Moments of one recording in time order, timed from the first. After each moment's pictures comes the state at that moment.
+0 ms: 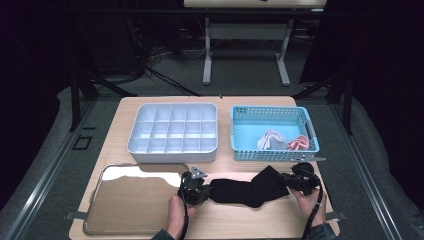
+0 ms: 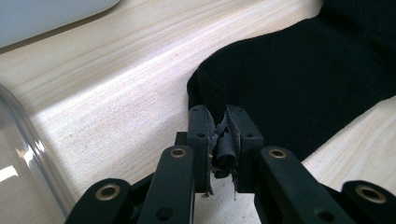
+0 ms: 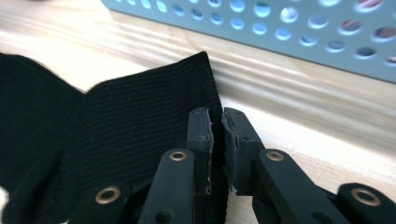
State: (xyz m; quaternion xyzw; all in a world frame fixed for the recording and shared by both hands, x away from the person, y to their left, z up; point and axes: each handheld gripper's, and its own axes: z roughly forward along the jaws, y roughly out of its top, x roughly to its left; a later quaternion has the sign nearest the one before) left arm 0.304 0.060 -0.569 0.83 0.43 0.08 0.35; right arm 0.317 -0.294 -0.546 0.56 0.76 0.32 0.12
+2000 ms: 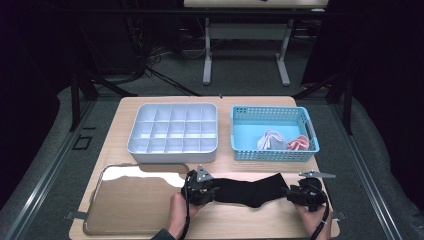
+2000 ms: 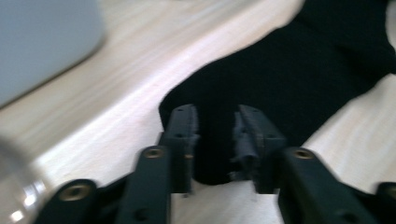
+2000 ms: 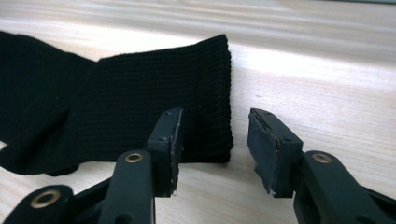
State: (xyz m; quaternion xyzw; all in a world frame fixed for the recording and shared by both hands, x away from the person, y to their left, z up) left arm 0.300 0.053 -0.556 0.84 0.38 0.12 0.36; right arm 0.277 -0.302 -0.561 0.60 0.72 0.32 0.12
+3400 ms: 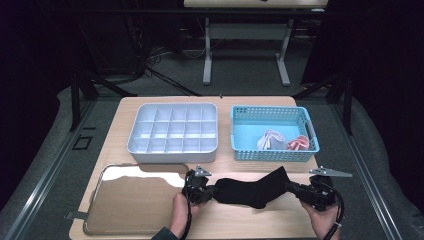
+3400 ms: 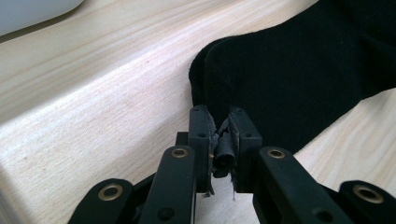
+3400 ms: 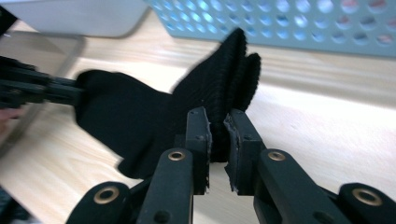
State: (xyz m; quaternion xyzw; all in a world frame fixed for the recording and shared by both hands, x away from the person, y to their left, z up) left arm 0.310 0.050 -0.569 0.83 0.41 0.04 0.36; right arm 0.260 -0.307 -0.512 0.55 0.72 0.41 0.09
